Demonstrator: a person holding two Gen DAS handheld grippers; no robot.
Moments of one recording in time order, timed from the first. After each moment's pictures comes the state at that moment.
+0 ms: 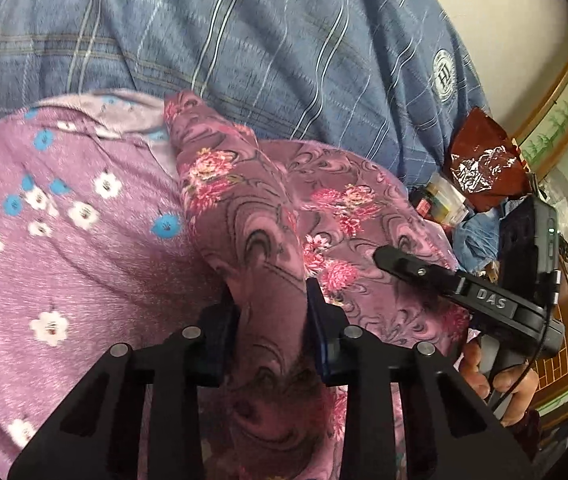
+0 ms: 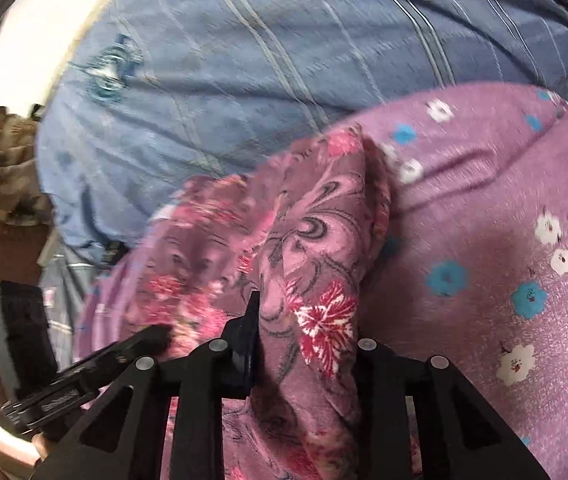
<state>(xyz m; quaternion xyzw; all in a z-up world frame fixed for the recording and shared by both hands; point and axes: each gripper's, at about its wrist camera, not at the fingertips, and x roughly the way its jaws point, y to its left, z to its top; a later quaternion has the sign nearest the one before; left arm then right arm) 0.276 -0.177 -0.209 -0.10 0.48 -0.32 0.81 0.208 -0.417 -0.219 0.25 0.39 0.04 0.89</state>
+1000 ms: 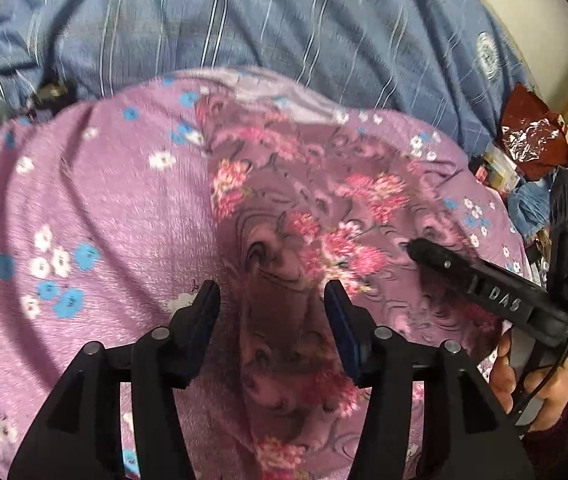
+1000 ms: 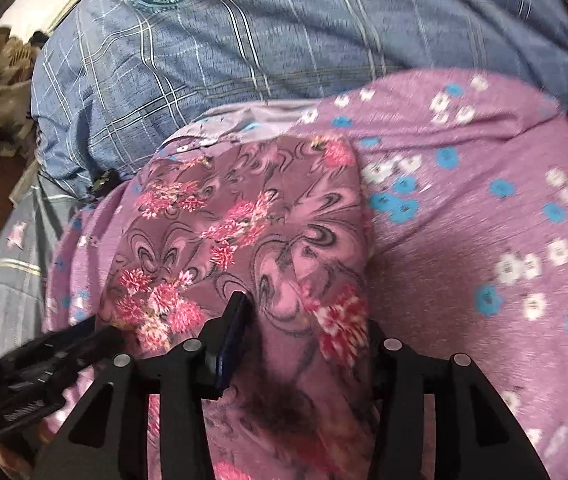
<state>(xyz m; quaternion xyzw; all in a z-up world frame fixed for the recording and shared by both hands) 0.215 -0.098 -0.207 -0.02 0.50 -0.21 0.84 0.173 -0.290 -0.229 0.13 0.44 -0.04 0.89</state>
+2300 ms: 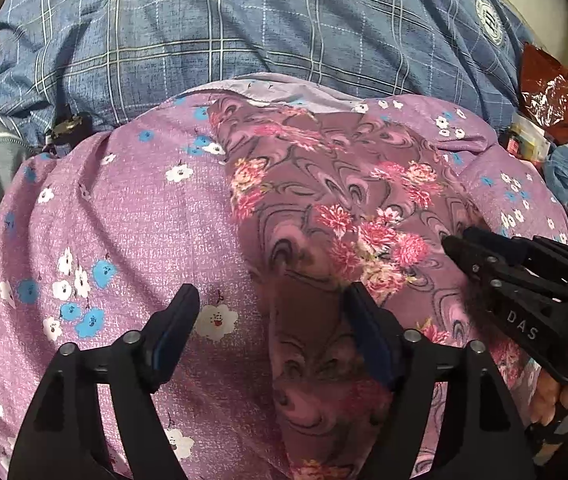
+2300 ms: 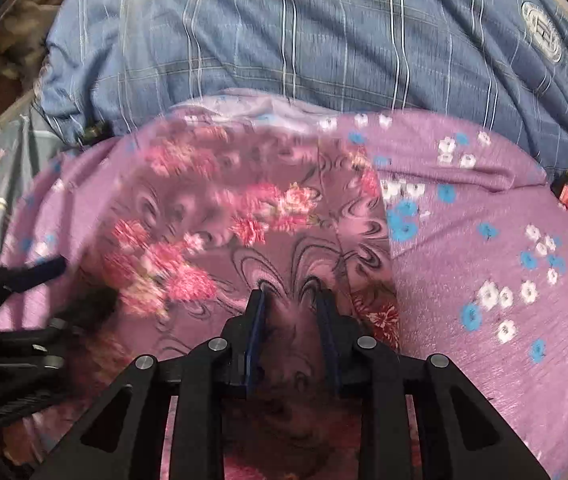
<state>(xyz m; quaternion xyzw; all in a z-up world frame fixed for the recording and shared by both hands) 0.217 -0.103 -0.225 0.06 0.47 -0.17 0.86 0.181 -0.254 -0.239 0.02 0.44 -0.05 0.90</state>
